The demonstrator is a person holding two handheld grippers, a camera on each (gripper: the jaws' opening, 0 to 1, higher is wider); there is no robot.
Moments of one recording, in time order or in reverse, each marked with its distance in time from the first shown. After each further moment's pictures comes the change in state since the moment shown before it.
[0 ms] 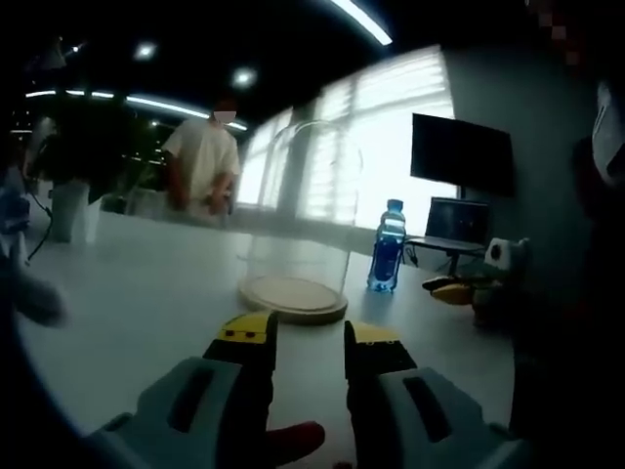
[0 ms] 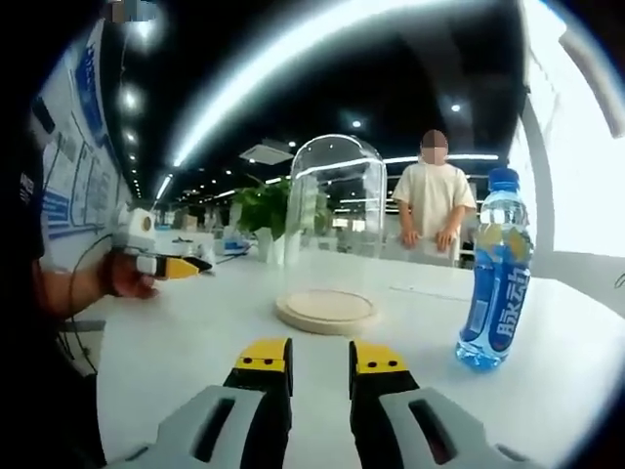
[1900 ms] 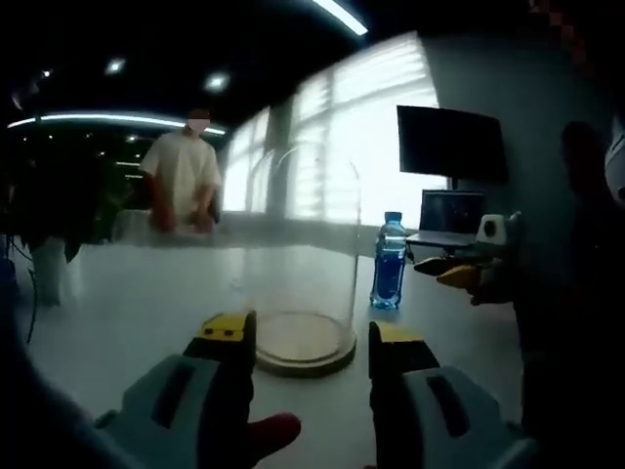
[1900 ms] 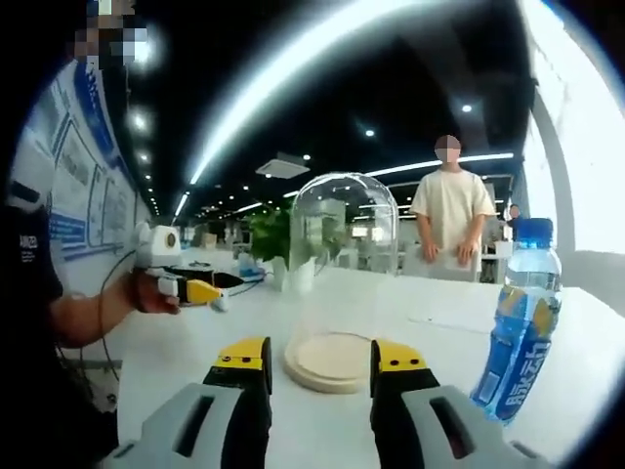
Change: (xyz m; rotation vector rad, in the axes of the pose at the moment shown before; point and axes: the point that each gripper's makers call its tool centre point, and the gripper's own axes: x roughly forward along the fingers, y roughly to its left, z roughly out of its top) left arm 0.046 0.013 0.056 0.107 0.026 -0.068; right arm 0.031 -0.017 0.066 0.067 -0.048 0.104
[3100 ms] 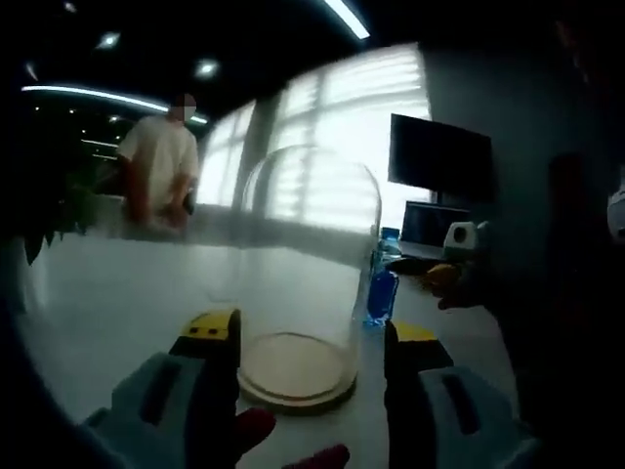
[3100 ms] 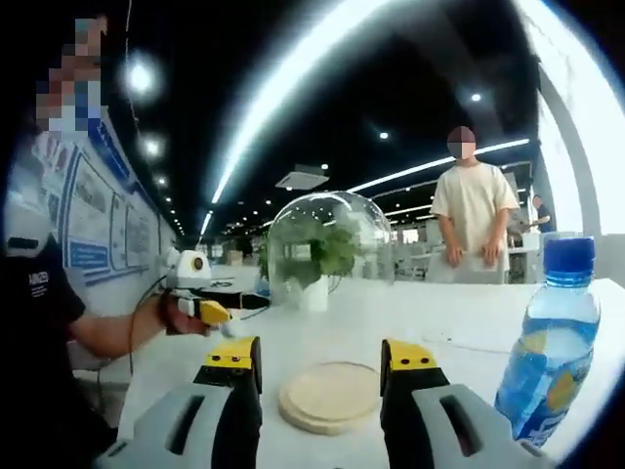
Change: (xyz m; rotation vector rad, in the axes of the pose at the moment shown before) left arm 0.047 0.021 0.017 -0.079 0.005 -0.139; right arm 0.038 -0.039 0.030 0.073 -0.045 0.133
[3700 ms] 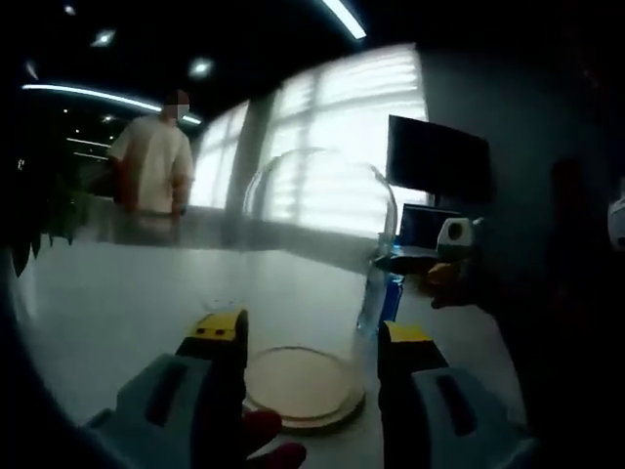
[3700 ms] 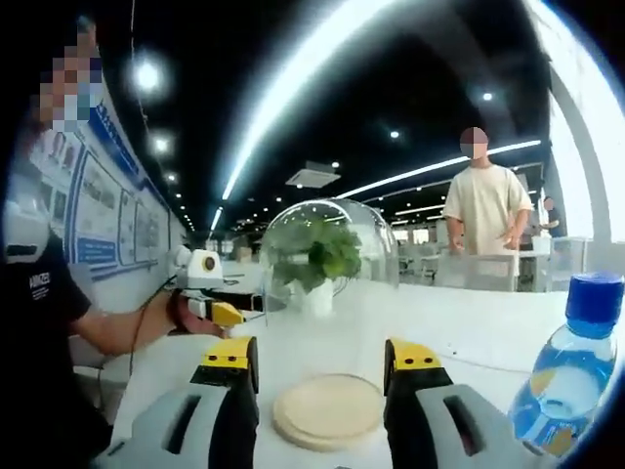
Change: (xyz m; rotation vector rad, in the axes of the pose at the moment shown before) left arm 0.018 0.012 0.013 -0.022 -0.010 -0.030; right arm 0.023 -0.003 0.011 -0.014 0.014 0.054
